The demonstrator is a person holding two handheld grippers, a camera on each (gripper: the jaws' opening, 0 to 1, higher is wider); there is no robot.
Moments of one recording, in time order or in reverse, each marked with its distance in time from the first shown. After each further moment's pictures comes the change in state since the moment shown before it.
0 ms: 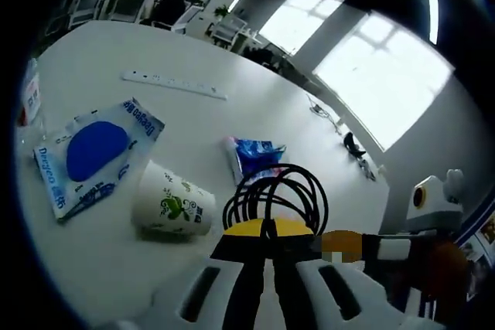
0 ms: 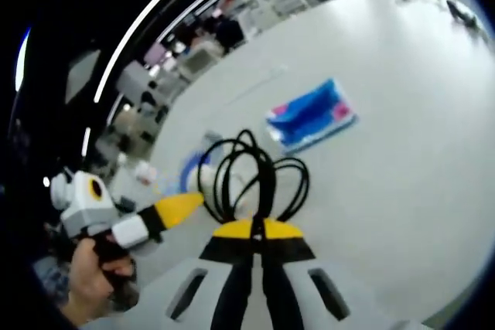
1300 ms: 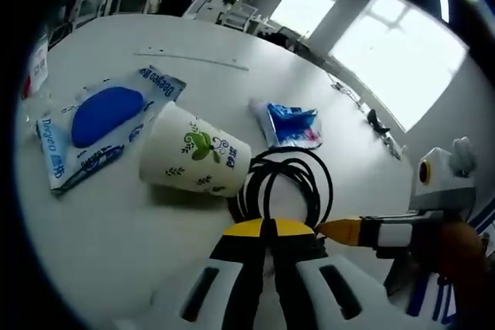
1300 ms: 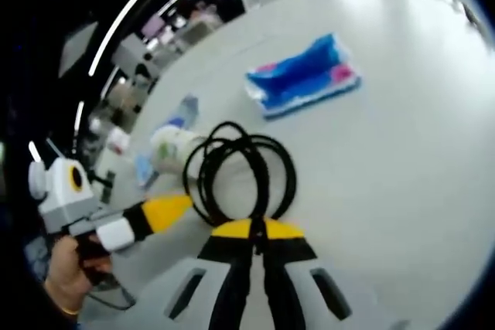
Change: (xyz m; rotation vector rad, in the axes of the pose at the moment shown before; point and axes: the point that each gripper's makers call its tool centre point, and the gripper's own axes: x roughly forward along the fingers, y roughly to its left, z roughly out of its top) left arm 0.021 0.038 -0.047 0.033 0.081 0.111; right arm 0.046 -0.040 -0.031 -0.074 0.118 -0.048
